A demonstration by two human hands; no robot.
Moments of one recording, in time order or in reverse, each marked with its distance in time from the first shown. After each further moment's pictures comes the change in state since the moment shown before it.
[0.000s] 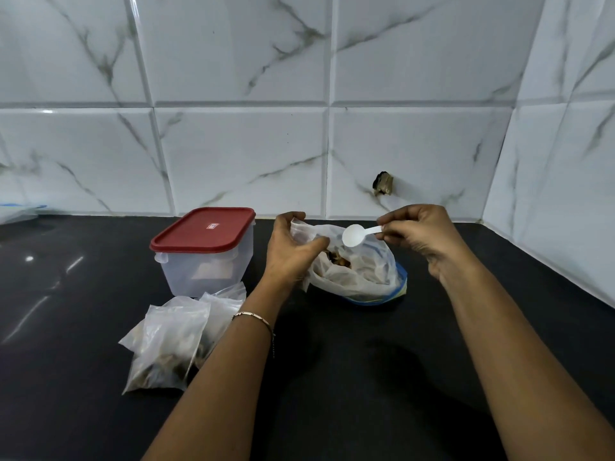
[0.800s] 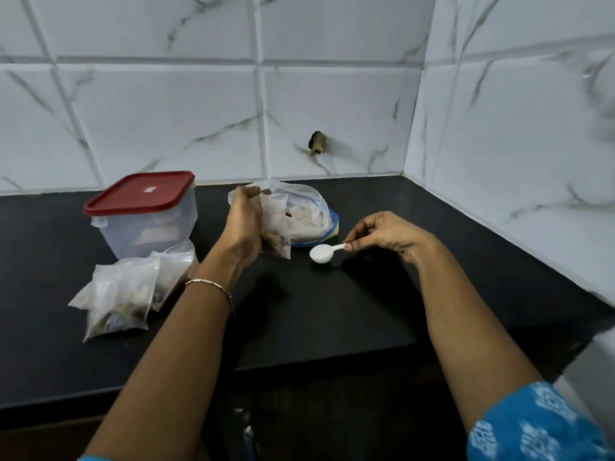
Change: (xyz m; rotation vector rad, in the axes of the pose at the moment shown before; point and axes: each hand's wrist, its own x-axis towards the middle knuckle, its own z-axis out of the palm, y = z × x) left_hand -0.061 0.035 0.011 -0.476 -0.316 -0.324; right_hand -0.065 0.048 -0.069 -0.301 -0.316 0.207
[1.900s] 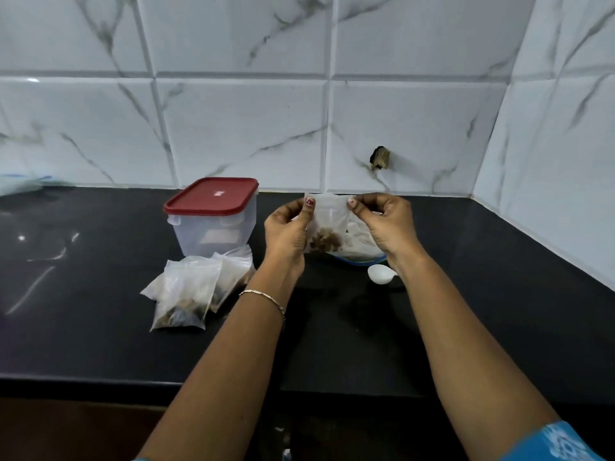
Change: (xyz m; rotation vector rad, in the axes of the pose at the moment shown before) left_hand 0.019 -0.011 -0.023 -0.082 0.358 0.209; right_hand 0.055 -0.058 0.083 0.364 0.358 -0.431
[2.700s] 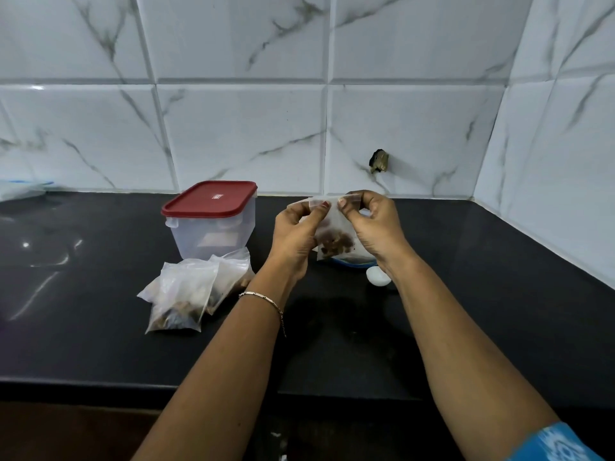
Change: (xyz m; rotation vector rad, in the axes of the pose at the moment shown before) left_hand -0.007 0.003 0.005 0.118 -0.189 0.035; right_hand -0.001 0.002 0.012 -0.177 -0.072 -0.063
